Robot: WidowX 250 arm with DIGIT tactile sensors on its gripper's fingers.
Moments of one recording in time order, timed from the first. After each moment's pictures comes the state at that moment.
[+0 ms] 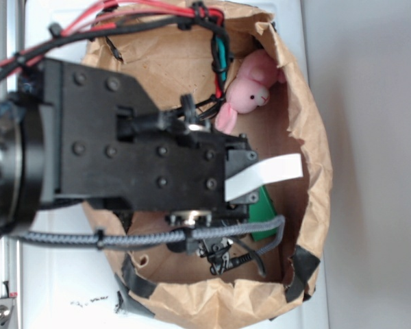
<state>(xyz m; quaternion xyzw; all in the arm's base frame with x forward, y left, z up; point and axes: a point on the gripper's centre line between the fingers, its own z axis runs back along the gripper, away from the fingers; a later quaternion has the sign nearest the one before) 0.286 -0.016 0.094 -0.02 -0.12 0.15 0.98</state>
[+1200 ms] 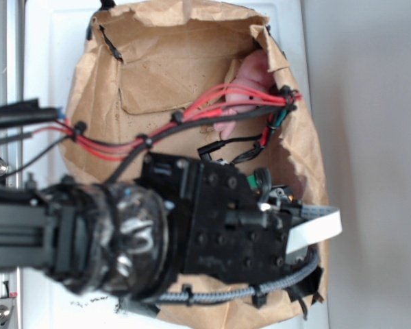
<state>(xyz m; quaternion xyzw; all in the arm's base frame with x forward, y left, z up) 0.320 -0.046 0.056 0.00 -0.13 0.16 0.98</state>
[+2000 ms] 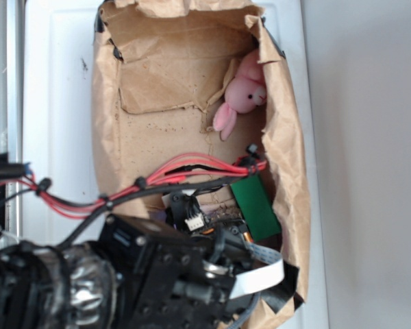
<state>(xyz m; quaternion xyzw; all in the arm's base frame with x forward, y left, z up) 0.289 -0.071 0.040 0.02 -0.12 0.14 0.98</state>
